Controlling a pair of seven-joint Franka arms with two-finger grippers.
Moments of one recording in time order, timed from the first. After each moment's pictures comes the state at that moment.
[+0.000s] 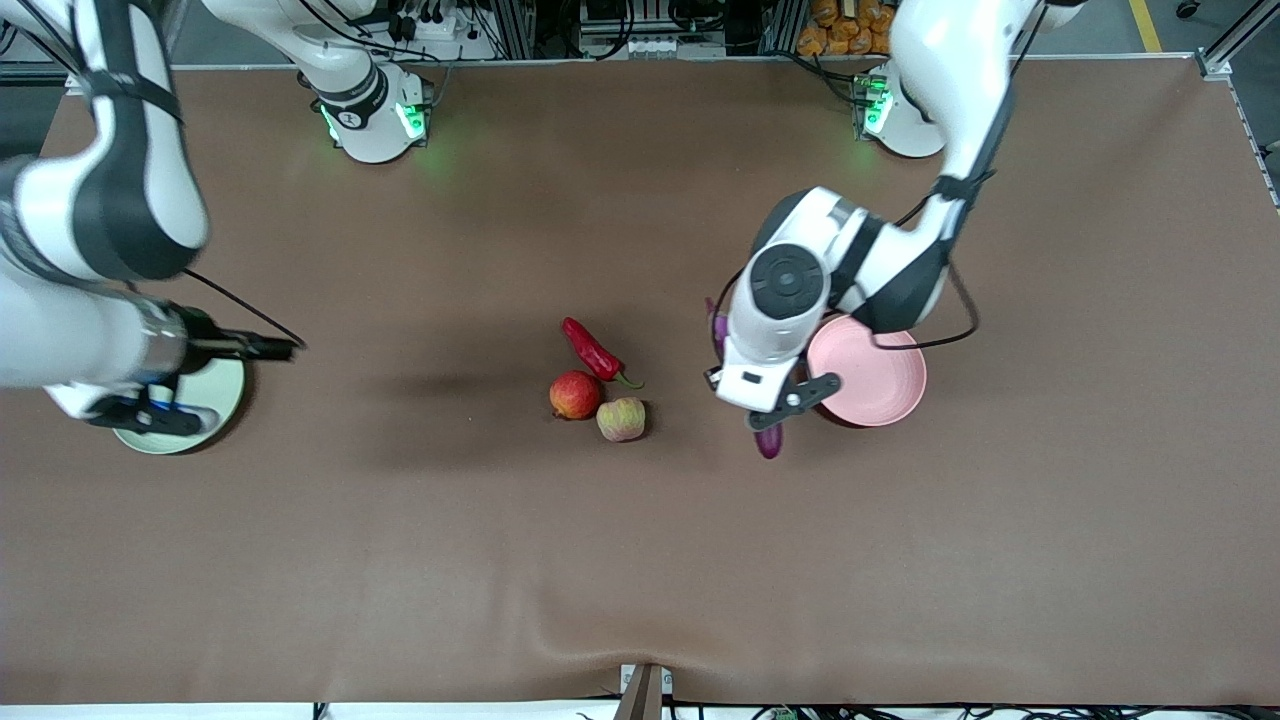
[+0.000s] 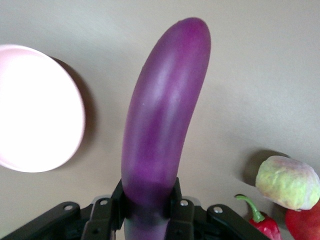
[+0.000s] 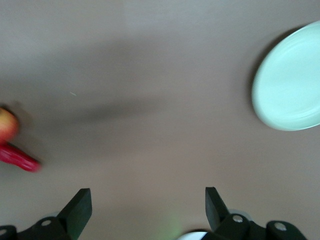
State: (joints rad) left arm -0.51 0.52 -0.08 -1.51 0.03 1.95 -1.02; right arm 0.09 0.38 0.00 -1.45 0.11 1.50 0.31
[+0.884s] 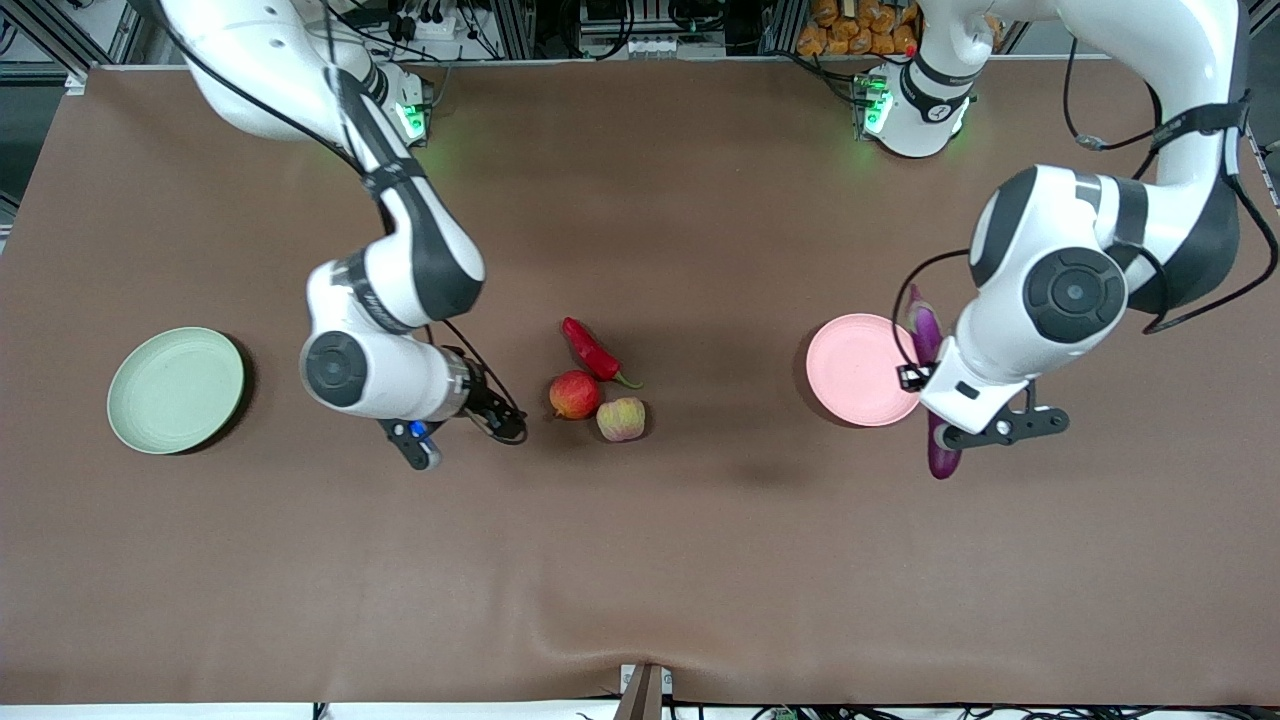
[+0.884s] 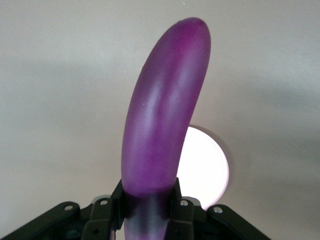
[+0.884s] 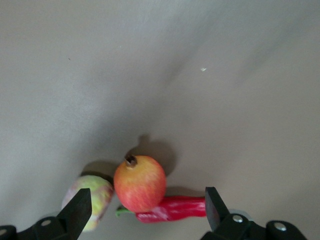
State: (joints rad) left arm -0.21 0.37 -0.08 -1.57 0.14 1.81 -0.44; right arm 0.41 0.61 0.01 -1.51 0.30 2.02 1.17
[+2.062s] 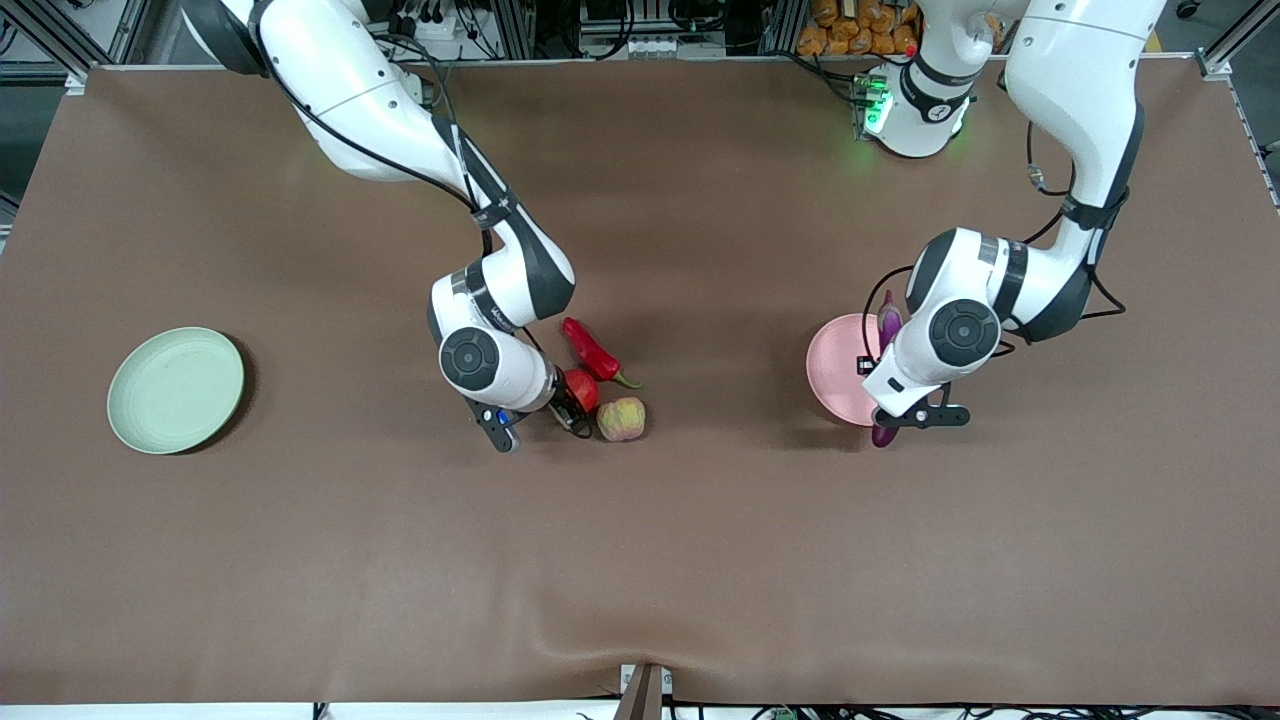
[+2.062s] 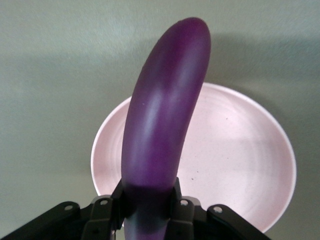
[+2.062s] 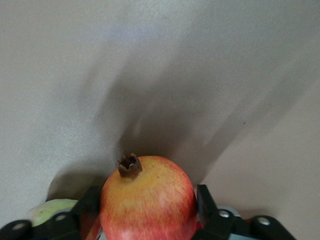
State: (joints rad) left arm -0.20 0.43 -0.10 -1.98 0.14 2.17 -0.37; right arm 0.54 0.74 0.00 -1.57 0.30 2.23 1.31
